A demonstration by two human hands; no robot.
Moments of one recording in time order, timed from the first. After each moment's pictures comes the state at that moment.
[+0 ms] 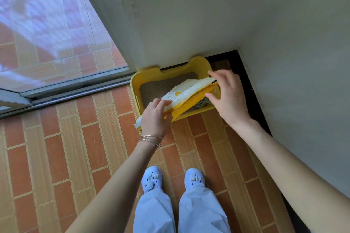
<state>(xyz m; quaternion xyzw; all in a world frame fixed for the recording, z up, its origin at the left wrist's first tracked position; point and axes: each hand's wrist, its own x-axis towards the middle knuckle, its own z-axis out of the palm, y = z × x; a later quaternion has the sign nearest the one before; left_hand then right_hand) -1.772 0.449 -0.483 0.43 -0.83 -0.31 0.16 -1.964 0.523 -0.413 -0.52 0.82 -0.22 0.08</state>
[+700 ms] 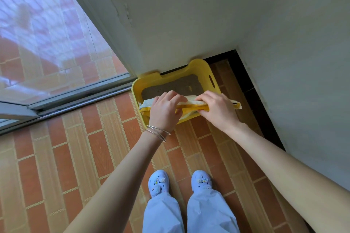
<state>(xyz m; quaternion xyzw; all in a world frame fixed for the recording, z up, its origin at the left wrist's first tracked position) -1.806 0.428 -0.454 0.31 -0.91 -0.24 0.14 -1.955 0.531 -0.442 -0.57 0.79 -0.17 0.15</state>
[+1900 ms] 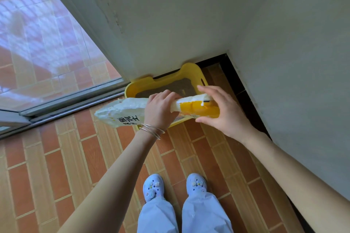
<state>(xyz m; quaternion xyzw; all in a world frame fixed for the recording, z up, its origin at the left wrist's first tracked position) -1.821 0.430 -0.449 0.29 -0.91 -0.24 0.16 -1.968 0.568 -0.384 -0.52 0.76 -0.28 0.26</state>
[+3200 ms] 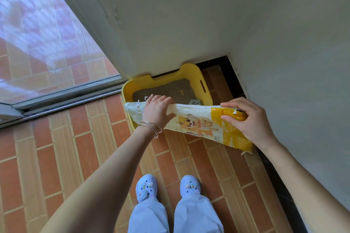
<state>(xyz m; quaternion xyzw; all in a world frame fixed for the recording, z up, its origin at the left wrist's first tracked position) -1.825 0.427 -0.482 0.33 -0.91 -0.24 0.03 -2.009 0.605 -0.388 -0.49 0.79 -0.30 0.20</state>
